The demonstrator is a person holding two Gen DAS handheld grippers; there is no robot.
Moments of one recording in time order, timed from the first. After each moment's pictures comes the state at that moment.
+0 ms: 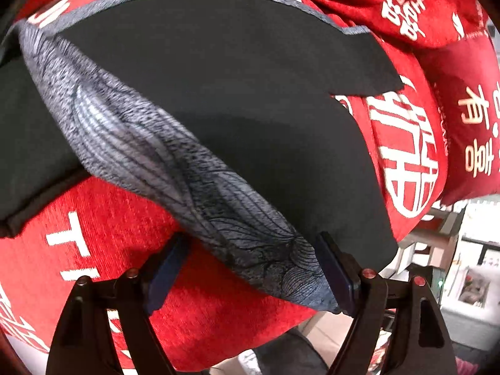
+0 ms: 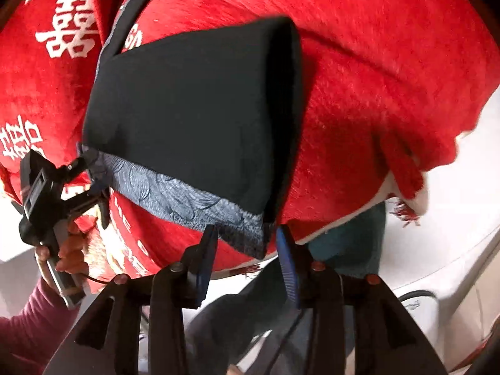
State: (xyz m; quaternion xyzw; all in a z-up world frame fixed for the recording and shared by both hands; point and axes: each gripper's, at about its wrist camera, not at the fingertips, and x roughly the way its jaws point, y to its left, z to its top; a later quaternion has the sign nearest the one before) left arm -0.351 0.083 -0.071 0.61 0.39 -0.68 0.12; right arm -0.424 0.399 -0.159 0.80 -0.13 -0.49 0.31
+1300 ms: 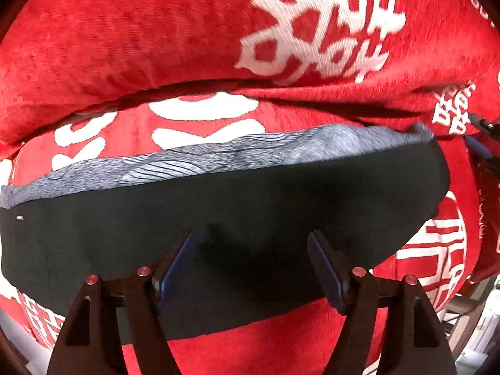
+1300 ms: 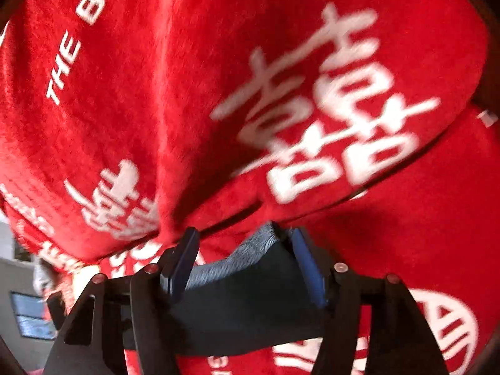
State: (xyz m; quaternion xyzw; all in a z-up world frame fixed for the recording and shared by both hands) left arm -0.448 -0.031 -0.024 0.58 0.32 -0.70 0.27; right arm -0.762 0.148 -0.005 0.61 0.00 -0.69 0.39
